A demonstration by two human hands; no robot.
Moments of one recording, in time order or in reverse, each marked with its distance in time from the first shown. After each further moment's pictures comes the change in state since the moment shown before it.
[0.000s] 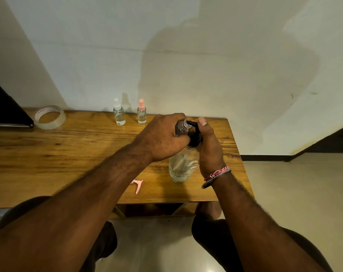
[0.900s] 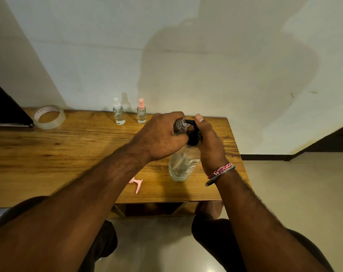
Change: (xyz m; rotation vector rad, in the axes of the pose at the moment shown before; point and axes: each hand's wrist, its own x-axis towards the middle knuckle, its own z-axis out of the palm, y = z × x) left_hand -0.001 -0.002 -0.002 -0.002 0.009 0.005; right_hand 0.000 -0.008 -0.003 -0.056 -0.014 0.042
